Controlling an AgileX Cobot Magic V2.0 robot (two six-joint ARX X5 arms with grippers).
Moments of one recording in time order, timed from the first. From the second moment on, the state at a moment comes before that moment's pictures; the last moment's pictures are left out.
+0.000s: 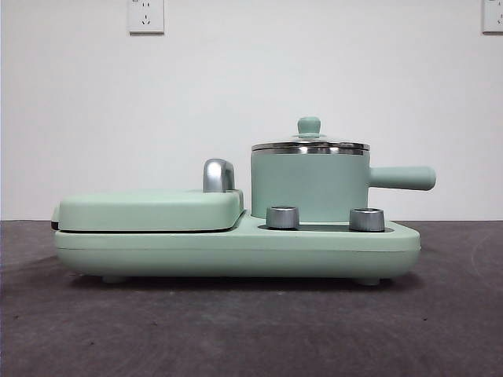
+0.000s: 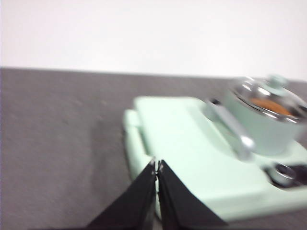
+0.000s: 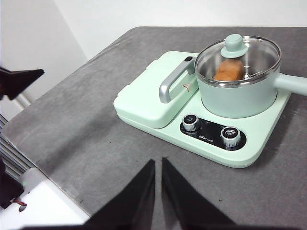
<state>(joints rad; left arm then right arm) -0.12 0.17 0.44 -0.40 0.16 -0.13 0.46 0.31 0.91 -0.93 -0.31 0.25</state>
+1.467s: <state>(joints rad) -0.03 0.00 0.03 -0.18 0.08 -0.05 0.46 0.31 0.91 -0.92 -0.31 0.25</state>
